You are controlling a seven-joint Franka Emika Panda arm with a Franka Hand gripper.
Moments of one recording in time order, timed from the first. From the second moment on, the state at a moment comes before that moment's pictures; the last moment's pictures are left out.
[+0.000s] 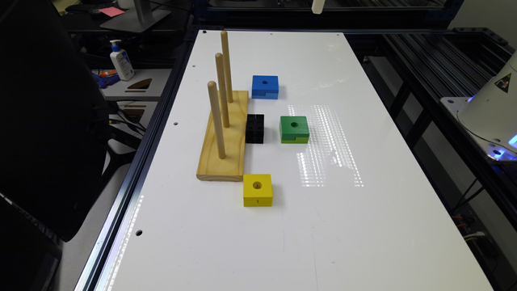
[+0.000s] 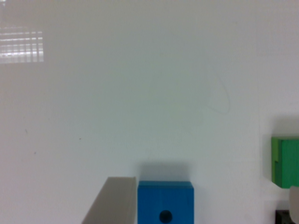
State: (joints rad) arm -0.35 -0.25 0.07 -2.45 0.03 2.24 0.51
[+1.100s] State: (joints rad) arm -0.43 -0.17 0.07 -2.37 0.03 2.24 0.42
